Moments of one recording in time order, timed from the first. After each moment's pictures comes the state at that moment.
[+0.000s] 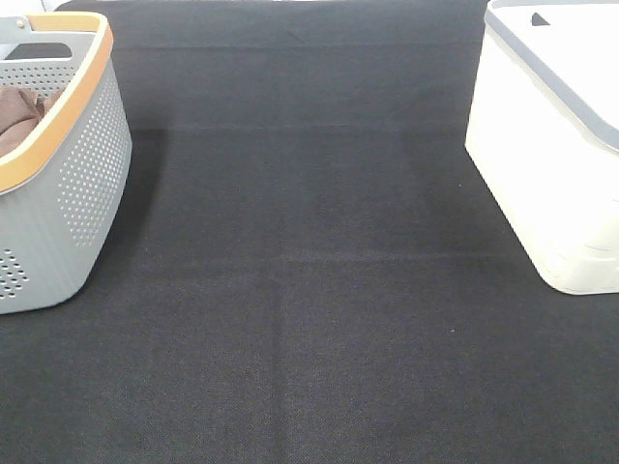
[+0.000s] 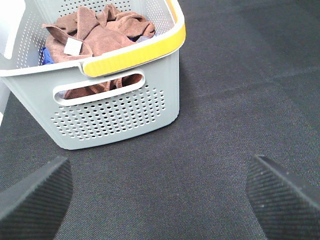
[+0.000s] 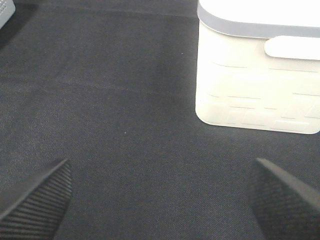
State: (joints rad) left arm -0.01 0.00 -0.51 -0.12 1.05 0.19; right arm 0.00 -0.01 -0.50 0.15 1.07 -0.17
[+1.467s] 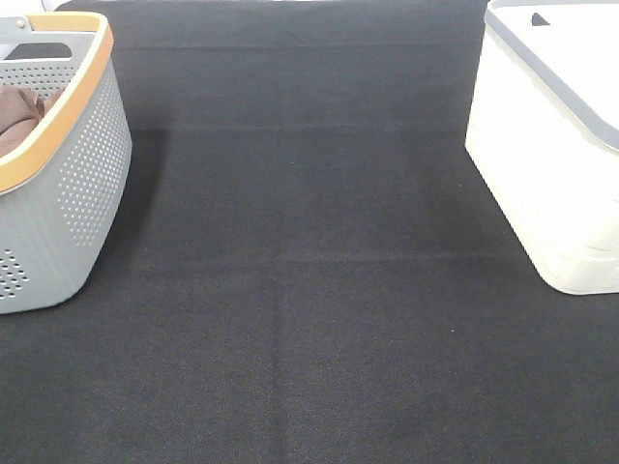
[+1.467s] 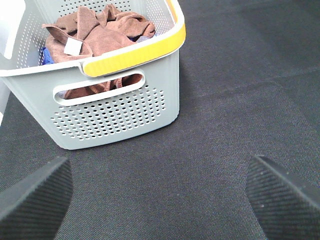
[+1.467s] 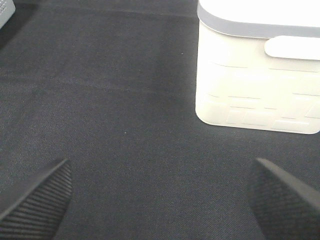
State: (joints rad) left arm -0.01 0.00 -0.51 -0.12 1.05 0.19; right arm 0.00 -0.01 -0.50 0.15 1.07 -0.17
